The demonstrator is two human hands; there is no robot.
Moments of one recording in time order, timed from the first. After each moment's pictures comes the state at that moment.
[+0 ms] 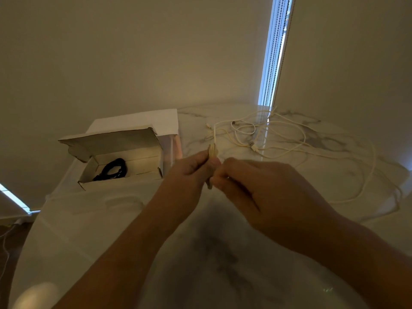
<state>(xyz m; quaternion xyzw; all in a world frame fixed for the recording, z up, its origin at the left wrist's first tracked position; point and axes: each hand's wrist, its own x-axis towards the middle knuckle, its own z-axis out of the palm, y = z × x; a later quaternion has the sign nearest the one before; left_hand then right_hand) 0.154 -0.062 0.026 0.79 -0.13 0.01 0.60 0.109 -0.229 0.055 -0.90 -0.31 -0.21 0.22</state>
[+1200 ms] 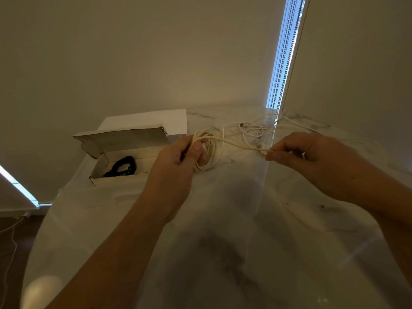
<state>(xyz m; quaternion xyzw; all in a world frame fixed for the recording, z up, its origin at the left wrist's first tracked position) 0.163 -0.043 0.029 0.77 -0.07 0.12 0.63 0.167 -0.301 0.059 -0.94 -0.18 -0.11 0.28</state>
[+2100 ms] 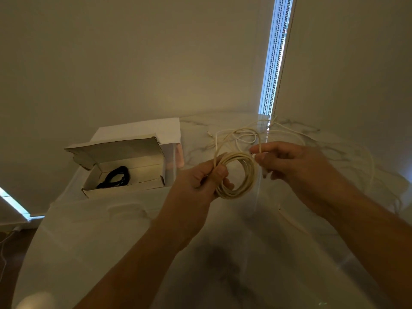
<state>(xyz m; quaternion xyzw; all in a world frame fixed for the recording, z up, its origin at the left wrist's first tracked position) 0.144 -0.073 0.020 0.74 -0.13 0.04 0.66 0.175 -0.282 0.036 -0.76 -0.05 -0.05 0.64</state>
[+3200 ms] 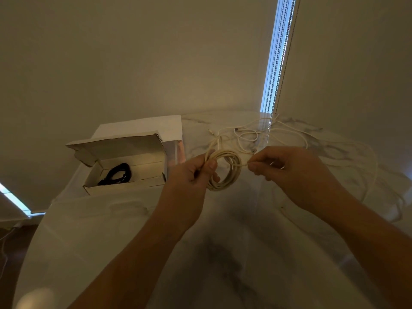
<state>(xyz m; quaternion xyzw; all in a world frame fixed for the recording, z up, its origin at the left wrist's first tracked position) 0.156 -0.063 0.017 0.79 -0.11 0.12 0.59 0.167 -0.276 0.036 -0.91 -0.13 -0.14 0.36</state>
